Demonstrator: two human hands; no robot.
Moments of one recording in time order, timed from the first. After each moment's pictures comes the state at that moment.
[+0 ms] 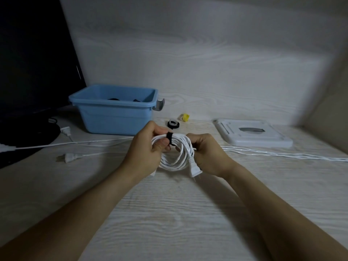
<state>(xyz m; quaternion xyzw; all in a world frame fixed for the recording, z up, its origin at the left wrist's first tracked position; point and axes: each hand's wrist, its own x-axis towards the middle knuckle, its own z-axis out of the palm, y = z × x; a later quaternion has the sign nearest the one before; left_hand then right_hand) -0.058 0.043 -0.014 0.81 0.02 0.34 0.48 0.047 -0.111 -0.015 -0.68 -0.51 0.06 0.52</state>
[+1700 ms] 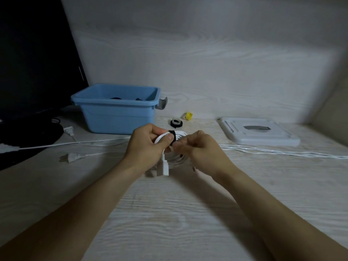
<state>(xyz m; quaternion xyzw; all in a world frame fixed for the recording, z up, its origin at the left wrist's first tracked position) -0.052 0.044 -0.007 0.76 0.15 0.29 0.56 0.003 -0.103 0.011 -0.77 -0.34 0.10 0.53</state>
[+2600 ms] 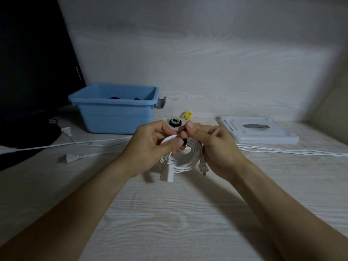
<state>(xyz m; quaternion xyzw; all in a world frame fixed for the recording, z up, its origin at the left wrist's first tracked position) -0.070 0.039 0.009 0.76 -0.05 0.22 0.62 0.019 -0.112 0.008 -0.53 -0.35 0.23 0.74</state>
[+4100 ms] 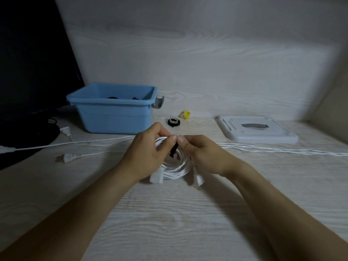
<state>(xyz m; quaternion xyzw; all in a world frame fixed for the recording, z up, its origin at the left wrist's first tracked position) -0.059 0.040 -0.013 0.86 0.01 0.33 0.38 0.034 -0.114 -0.005 -0.78 -0.44 0.12 0.43</state>
